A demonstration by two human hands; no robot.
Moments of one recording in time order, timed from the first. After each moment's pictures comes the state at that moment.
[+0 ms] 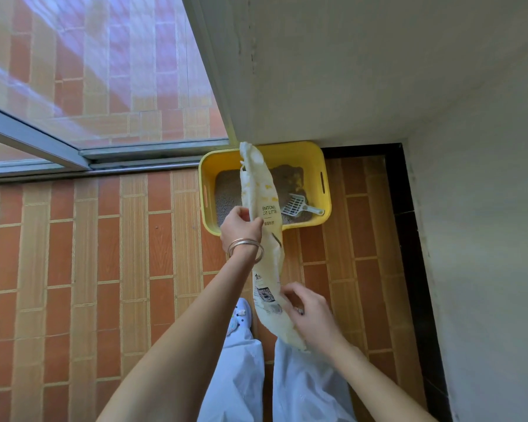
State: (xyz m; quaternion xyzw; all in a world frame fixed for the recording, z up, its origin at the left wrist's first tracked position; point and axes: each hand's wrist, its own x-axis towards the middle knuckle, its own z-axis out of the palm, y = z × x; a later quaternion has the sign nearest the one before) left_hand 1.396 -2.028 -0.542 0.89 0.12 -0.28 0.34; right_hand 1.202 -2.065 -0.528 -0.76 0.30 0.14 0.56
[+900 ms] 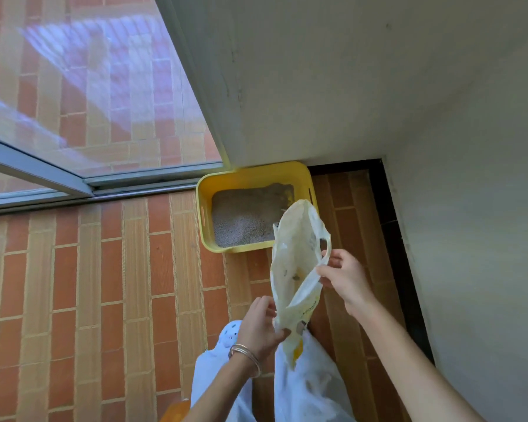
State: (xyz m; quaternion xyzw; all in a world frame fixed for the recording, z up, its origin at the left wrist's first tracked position) left_hand 1.270 -1.957 -0.504 0.81 -0.15 -0.46 0.32; right_hand 1.240 -2.146 -0.445 -0.55 0.56 0.06 0.61
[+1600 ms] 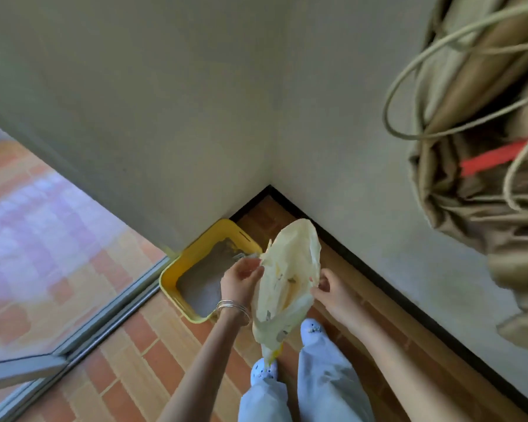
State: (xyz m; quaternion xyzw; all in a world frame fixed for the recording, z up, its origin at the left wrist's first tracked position) left_hand 1.327 -2.007 -0.267 0.77 -0.30 -0.41 0.39; right_hand 1.140 -2.036 -0.231 -0.55 0.62 -0.07 0.55
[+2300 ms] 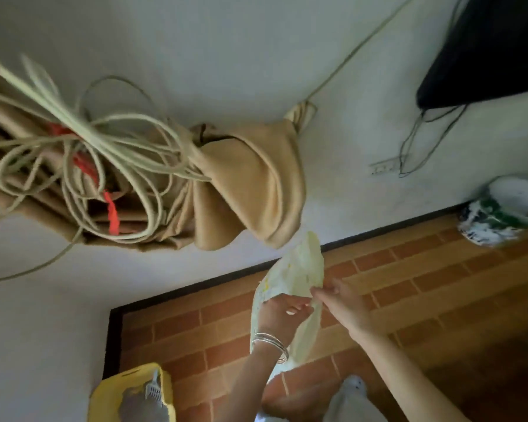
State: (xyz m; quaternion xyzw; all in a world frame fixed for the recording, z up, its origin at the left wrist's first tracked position) left_hand 0.988 -1.915 -0.131 0.36 -0.78 -0.52 0.04; right_hand 0.882 -1.827 -0.100 -0.15 0.81 -0.43 0.38
